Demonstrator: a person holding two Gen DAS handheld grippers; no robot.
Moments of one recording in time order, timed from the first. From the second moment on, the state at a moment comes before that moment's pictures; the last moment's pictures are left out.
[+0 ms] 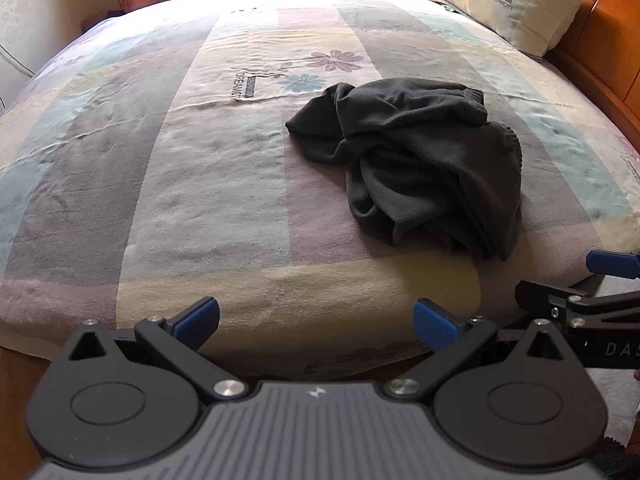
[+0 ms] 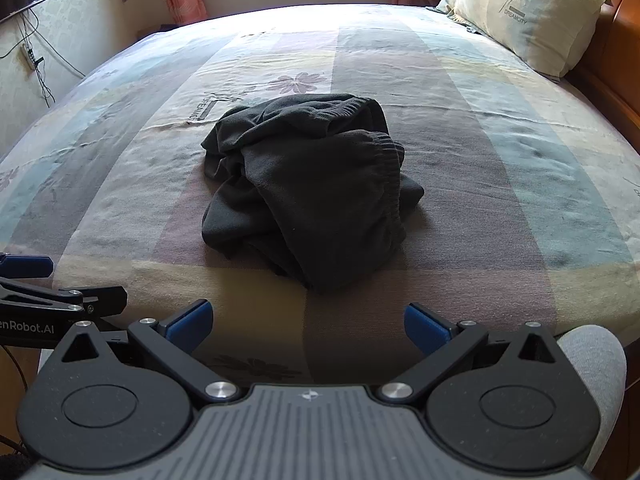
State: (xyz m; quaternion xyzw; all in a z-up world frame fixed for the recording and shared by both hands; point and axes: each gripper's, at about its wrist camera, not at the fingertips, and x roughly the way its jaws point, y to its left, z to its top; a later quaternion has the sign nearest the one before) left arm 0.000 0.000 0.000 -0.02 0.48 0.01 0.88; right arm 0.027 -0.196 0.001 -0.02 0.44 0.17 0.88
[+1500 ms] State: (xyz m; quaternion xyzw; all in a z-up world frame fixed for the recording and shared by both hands) left arm 0.007 0.003 -0.001 -0.02 0.48 0.02 0.88; right arm 0.029 -0.189 0.002 -0.03 0.45 0.17 0.88
